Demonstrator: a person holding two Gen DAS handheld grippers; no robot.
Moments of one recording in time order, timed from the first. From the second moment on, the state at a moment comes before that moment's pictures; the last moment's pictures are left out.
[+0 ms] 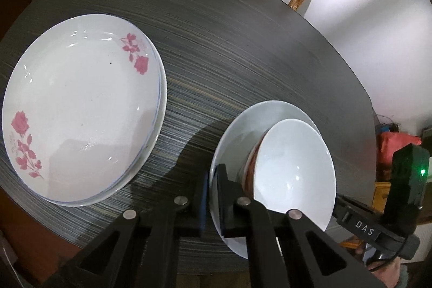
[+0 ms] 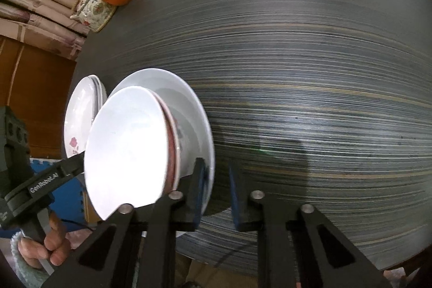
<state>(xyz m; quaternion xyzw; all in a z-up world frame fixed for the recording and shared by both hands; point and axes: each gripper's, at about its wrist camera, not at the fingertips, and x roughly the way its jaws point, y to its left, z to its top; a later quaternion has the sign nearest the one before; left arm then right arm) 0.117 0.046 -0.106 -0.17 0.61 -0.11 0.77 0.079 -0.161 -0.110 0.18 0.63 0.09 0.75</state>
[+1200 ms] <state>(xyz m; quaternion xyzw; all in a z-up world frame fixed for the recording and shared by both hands) 0.120 0.017 -0.102 -0.11 0.58 -0.12 0.80 0.087 -0.161 -0.106 0.15 0.61 0.07 0.77</state>
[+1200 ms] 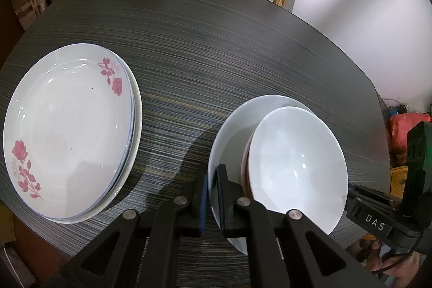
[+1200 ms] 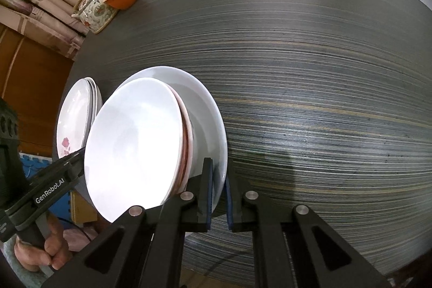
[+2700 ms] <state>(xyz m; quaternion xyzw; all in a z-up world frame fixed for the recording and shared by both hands) 0.121 0.050 -0.046 -0.11 0.56 -0.11 0.82 0.104 -0.136 -0.058 0.11 0.58 0.08 0.80</state>
